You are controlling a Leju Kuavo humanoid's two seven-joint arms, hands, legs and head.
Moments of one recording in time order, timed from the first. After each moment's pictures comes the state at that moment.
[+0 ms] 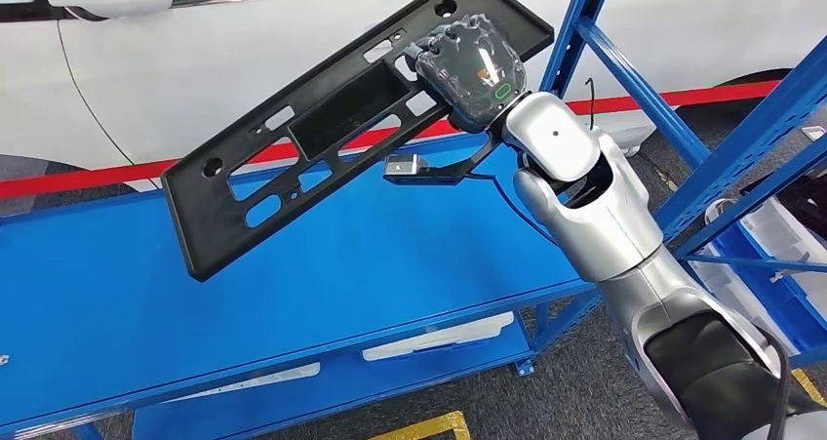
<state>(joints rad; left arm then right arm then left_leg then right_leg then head) -0.12 -0.21 1.28 -0.20 -1.13 0.05 -0.16 -0.90 -0.26 0.76 -1.34 1.12 0.03 -0.18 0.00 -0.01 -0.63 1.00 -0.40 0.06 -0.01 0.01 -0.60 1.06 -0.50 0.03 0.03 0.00</state>
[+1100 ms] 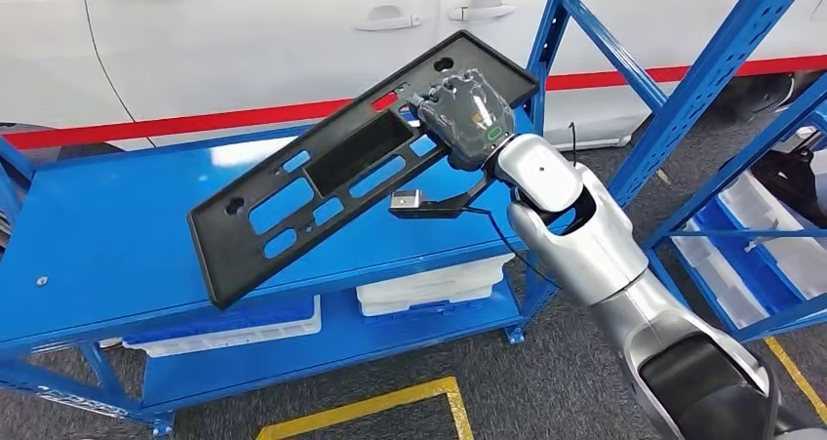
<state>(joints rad) -0.12 -0.20 1.28 -0.20 -1.14 0.07 -0.11 -0.79 -0.27 0.76 -1.28 1.11 -0.02 -0.19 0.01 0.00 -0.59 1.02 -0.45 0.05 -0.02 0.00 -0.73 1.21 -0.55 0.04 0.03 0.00</state>
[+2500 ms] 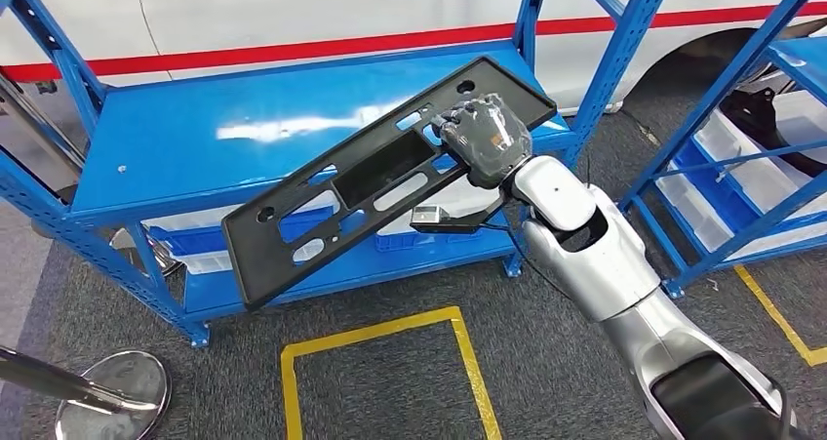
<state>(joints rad) -0.12 -0.20 1.28 -0.20 -1.13 0.06 -0.11 -0.71 -0.30 0.72 -1.26 1.14 -0.06 -0.20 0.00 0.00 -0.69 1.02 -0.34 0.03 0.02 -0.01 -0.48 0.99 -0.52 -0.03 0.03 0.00</state>
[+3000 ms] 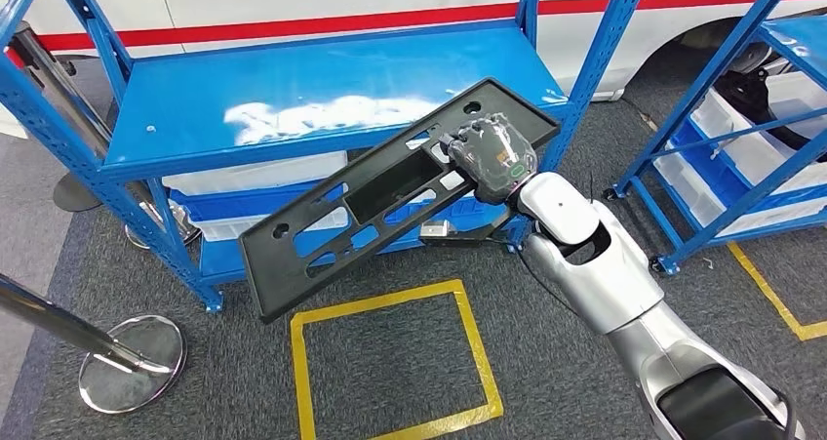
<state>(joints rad) -0.11 -0.19 1.28 -0.20 -1.15 0.07 -0.07 -0.65 -0.32 0.71 -1.25 1.13 -0.08 -0.21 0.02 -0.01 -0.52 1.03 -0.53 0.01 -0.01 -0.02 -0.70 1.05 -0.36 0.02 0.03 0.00</state>
